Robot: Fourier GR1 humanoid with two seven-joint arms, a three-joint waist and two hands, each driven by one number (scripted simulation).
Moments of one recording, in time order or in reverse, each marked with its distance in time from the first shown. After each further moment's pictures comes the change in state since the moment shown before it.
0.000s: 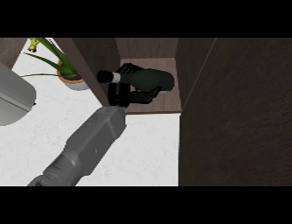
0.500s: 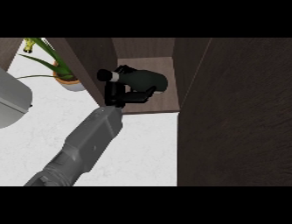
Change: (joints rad) left arm -0.035 0.000 -0.002 0.130 0.025 0.001 -0.014; right arm -0.009 -0.008 0.001 0.019 -0.012 0.020 -0.014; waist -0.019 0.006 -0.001
